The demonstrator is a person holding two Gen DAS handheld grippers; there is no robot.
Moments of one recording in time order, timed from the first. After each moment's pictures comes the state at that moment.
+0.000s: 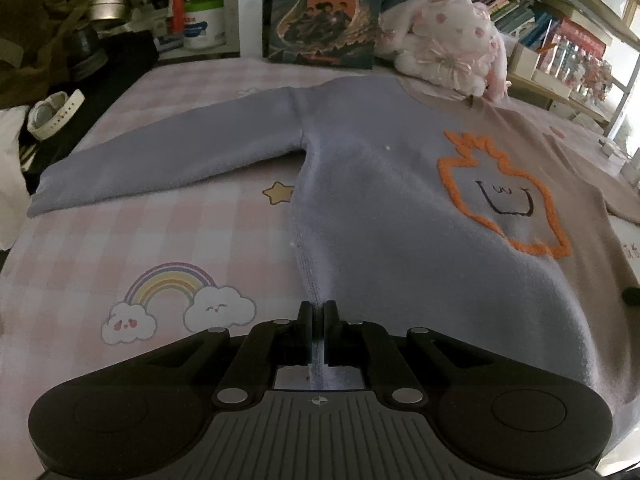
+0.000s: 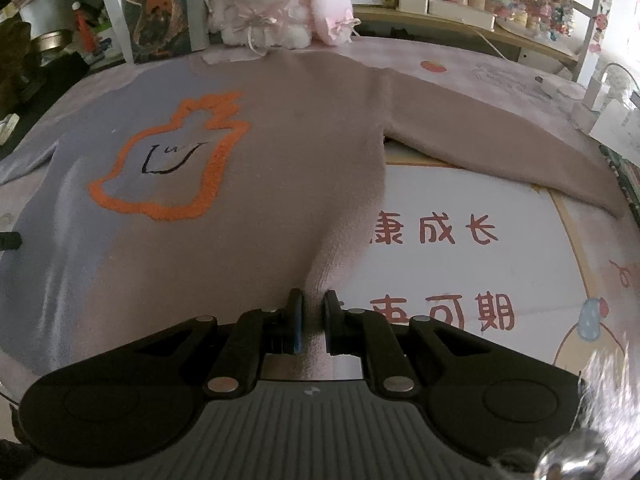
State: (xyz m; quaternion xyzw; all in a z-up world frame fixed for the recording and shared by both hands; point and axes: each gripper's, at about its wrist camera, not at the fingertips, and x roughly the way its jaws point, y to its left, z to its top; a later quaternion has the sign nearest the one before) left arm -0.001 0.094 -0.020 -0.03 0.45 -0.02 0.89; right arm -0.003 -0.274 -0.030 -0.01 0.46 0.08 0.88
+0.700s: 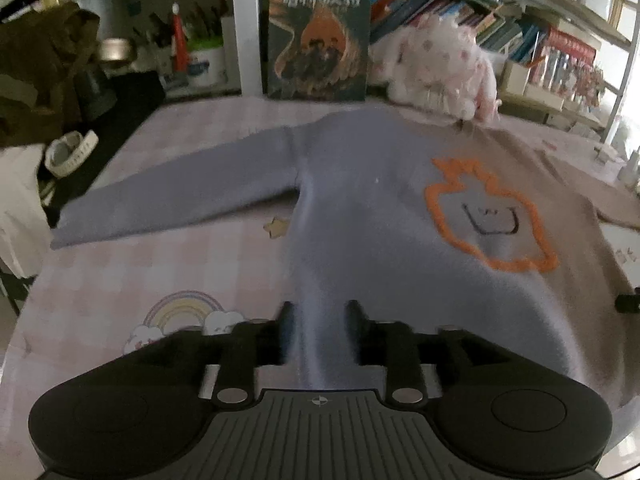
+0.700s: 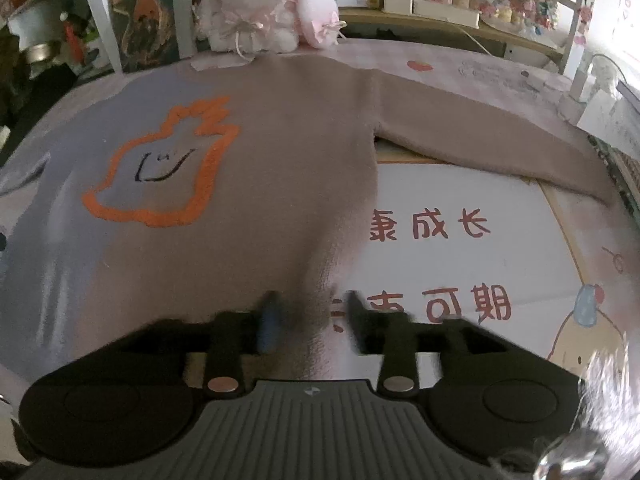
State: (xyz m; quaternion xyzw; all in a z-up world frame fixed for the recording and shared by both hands) left arm -0.018 0.073 0.007 -0.01 0.40 0.01 0.92; right arm -0.009 -0.276 -0.026 0.01 0.46 0.07 0.89
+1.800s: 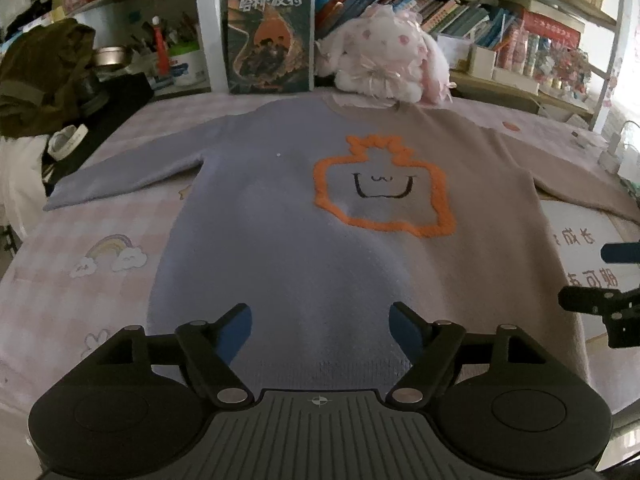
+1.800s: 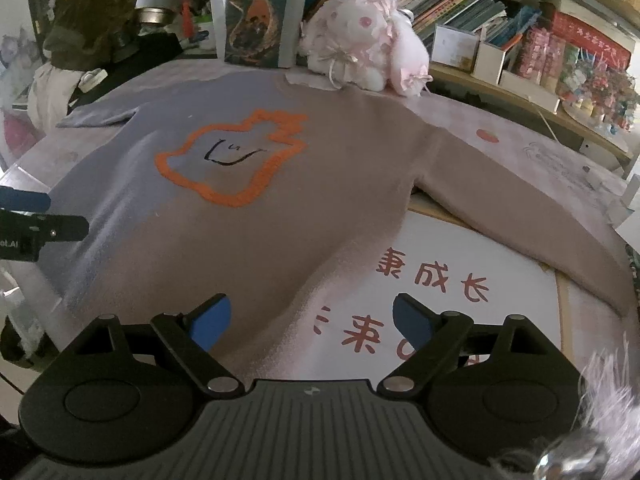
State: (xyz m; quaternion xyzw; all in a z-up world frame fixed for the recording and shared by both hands) left arm -0.064 -0.058 0.007 0.00 0.41 0.04 0.91; right arm -0.030 -0.301 -0.011 -0.09 0.40 0.22 0.89
